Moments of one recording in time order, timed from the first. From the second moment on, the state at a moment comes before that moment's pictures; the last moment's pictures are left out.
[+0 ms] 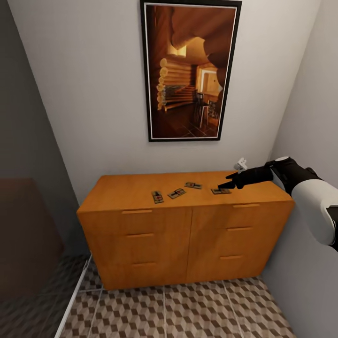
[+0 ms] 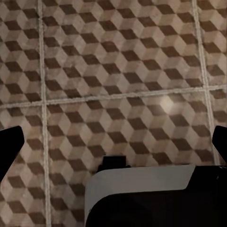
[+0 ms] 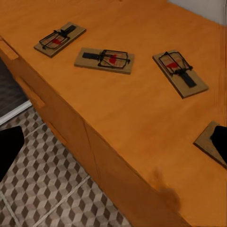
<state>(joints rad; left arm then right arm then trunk) -0.03 0.00 -0.02 -0.13 -0.01 -0.49 0.05 -1.47 -0.28 0.09 -0.20 0.38 0.23 1.23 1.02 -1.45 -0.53</state>
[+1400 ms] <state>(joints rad) -0.03 0.00 -0.02 -0.11 -0.01 -0.49 0.05 -1.47 -0.28 0.09 -0.16 0.41 0.22 1.21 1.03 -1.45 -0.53</state>
